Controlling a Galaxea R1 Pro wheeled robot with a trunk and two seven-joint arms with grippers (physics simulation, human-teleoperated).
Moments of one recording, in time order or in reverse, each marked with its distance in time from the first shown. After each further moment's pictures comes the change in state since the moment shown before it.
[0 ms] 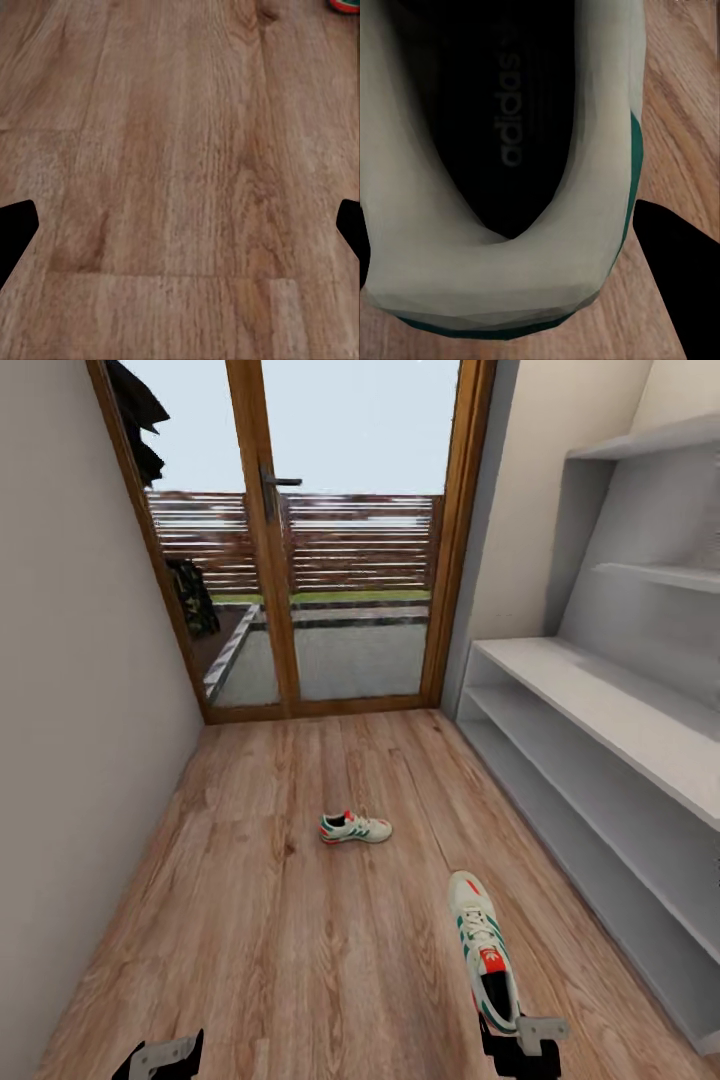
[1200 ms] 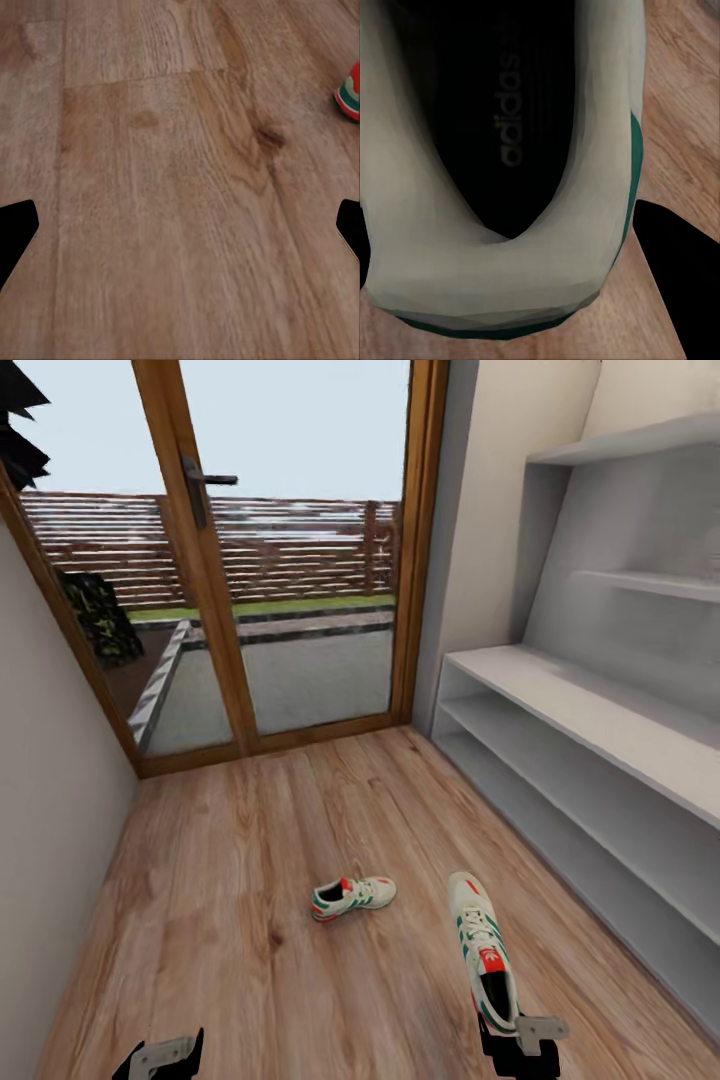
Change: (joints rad) left arm 0.000 0.000 0.000 -0.001 0.000 0.000 0.000; right arm 0.000 0.002 0.000 0.000 -0.001 0.000 0.001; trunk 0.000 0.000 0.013
